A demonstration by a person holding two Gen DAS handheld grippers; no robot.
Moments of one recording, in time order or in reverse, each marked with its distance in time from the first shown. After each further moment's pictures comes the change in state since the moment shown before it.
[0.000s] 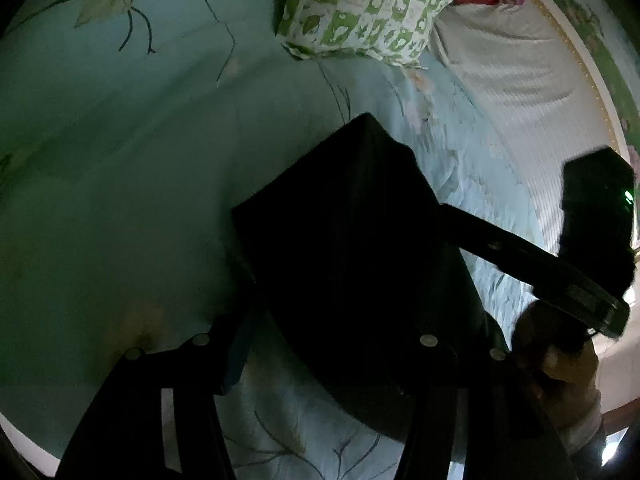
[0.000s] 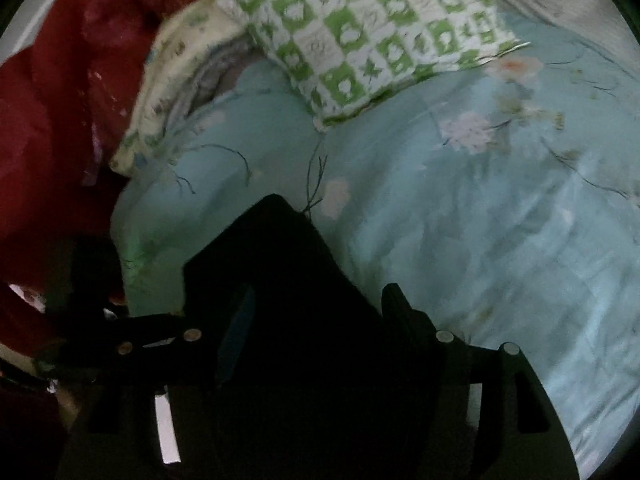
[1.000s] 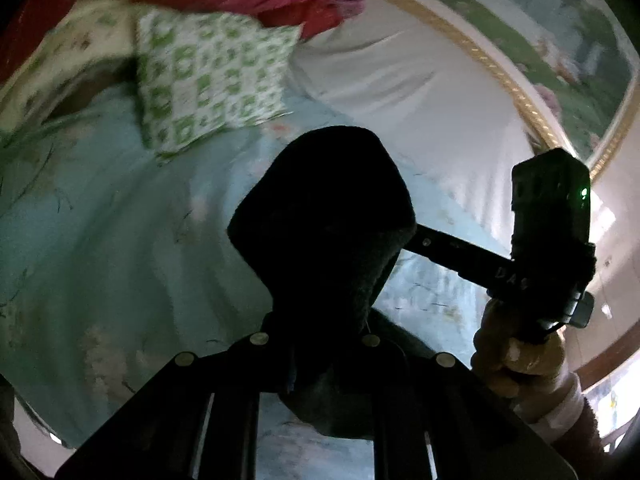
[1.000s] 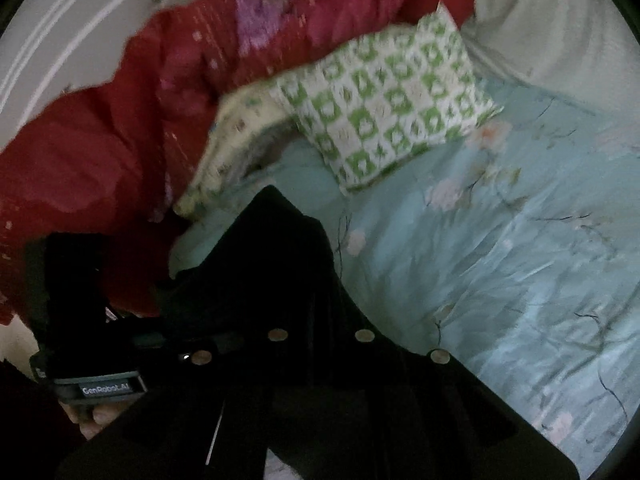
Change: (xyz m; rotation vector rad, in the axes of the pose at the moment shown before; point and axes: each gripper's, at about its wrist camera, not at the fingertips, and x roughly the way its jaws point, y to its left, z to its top) left arm -0.099 -0.132 -0.033 0.317 -0.163 -0.131; right arm -0.145 0.023 -0.037 0.014 -0.282 0.060
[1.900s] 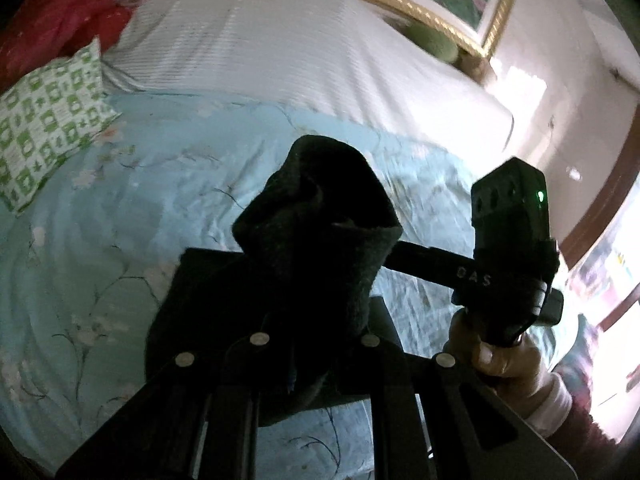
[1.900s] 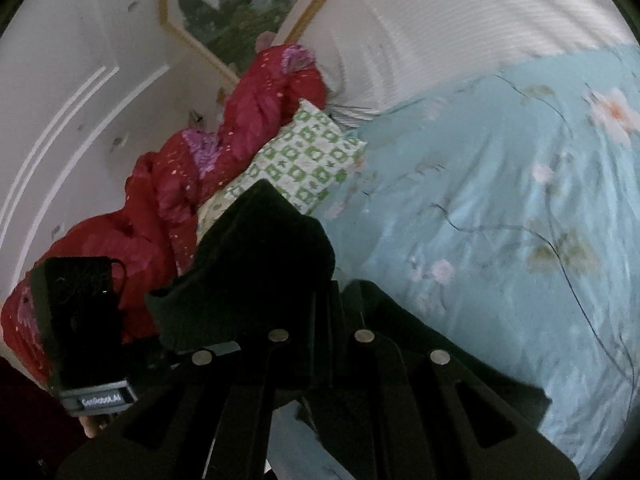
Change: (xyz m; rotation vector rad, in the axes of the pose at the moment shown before) left arm 0.041 -0.201 -0.104 0.426 0.146 -0.151; right arm -0.176 -0.081 -0.168 0.381 -0.356 -0.039
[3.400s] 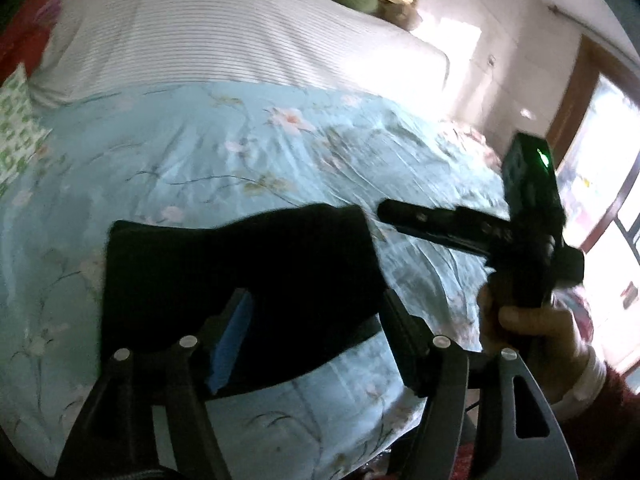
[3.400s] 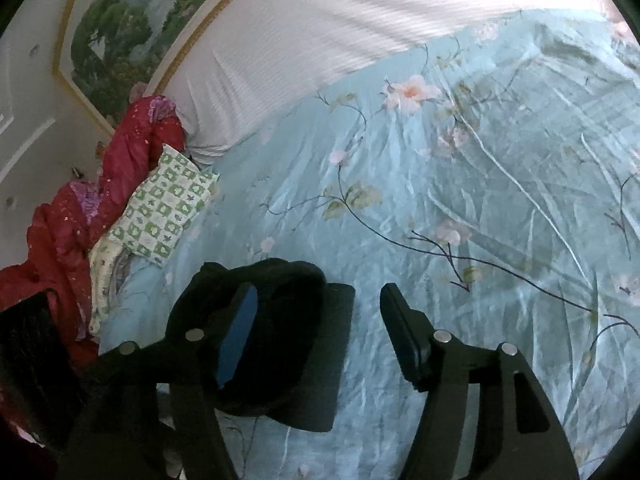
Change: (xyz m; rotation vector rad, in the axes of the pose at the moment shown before) left arm 0.022 -0.025 -0.042 0.179 0.068 -0.146; right arm -0.101 -0.020 -0.061 0.146 -0.161 -0.489
